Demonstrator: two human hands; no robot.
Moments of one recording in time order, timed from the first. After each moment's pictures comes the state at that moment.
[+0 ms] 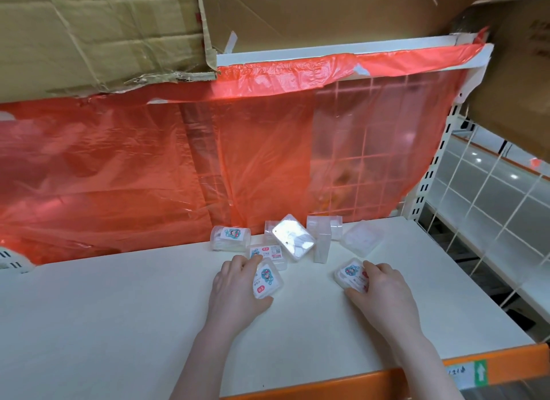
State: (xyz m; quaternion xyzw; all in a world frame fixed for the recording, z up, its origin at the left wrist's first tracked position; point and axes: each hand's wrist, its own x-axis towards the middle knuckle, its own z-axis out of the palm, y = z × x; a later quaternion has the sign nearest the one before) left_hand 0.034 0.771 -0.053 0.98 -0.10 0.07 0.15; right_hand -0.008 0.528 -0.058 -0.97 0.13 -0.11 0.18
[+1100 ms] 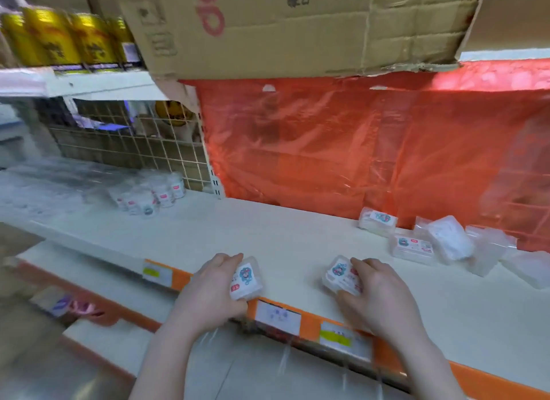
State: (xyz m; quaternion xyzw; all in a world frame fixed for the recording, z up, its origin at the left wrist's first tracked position) left_hand -0.145 1.003 -0.007 0.98 0.09 0.06 0.17; right_hand -0.062 0.746 -0.024 -0.95 -0.19 -0.12 0.20
